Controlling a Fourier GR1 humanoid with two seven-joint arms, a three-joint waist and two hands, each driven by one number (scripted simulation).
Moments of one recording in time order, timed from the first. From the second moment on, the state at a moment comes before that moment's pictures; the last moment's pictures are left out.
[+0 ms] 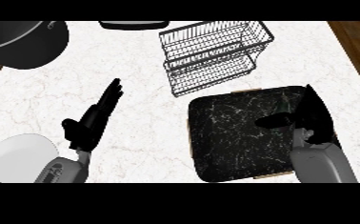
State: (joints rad) left arm -0.14 0.29 -0.28 -1.32 0.24 0.08 -0.13; right arm -0.23 -0.19 0.10 -1.60 0.79 -0.07 1.24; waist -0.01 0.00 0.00
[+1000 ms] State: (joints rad) left arm -0.13 0.25 -0.22 -1.32 0.20 0.02 -0.13; right arm -0.23 -0.06 -0.06 -1.51 0.94 -0.12 1.07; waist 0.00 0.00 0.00
